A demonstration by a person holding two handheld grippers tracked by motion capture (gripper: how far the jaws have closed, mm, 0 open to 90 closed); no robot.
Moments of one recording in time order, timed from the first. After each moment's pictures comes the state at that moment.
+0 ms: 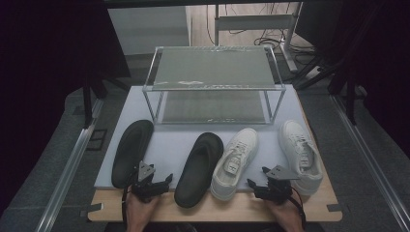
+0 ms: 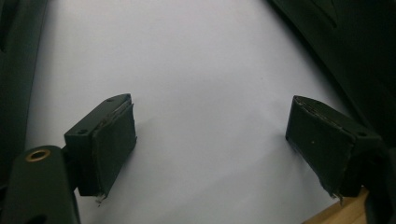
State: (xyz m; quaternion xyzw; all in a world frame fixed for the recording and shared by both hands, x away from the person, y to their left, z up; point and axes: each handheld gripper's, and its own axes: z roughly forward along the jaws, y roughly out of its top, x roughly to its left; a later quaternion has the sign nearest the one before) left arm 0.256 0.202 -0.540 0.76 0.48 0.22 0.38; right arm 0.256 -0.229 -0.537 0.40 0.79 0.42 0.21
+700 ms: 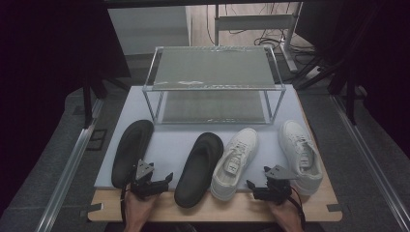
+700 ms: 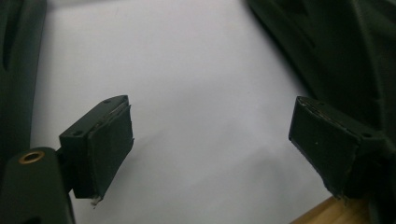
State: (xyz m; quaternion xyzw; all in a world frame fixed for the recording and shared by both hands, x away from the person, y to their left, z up) left arm 0.257 0.204 -0.528 0.76 0.47 0.21 0.40; right arm 0.256 -0.227 -0.537 0.40 0.79 0.42 0.21
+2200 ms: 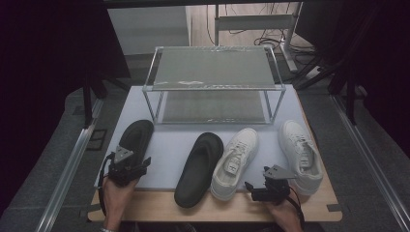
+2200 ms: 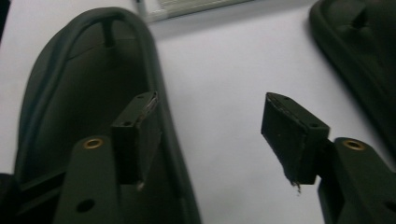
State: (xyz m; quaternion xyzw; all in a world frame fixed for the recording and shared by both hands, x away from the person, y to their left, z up) left arm 0.279 0.259 -0.483 0.74 0.51 0.24 0.36; right arm 0.257 -0.223 -0.538 0.40 0.79 0.41 0.21
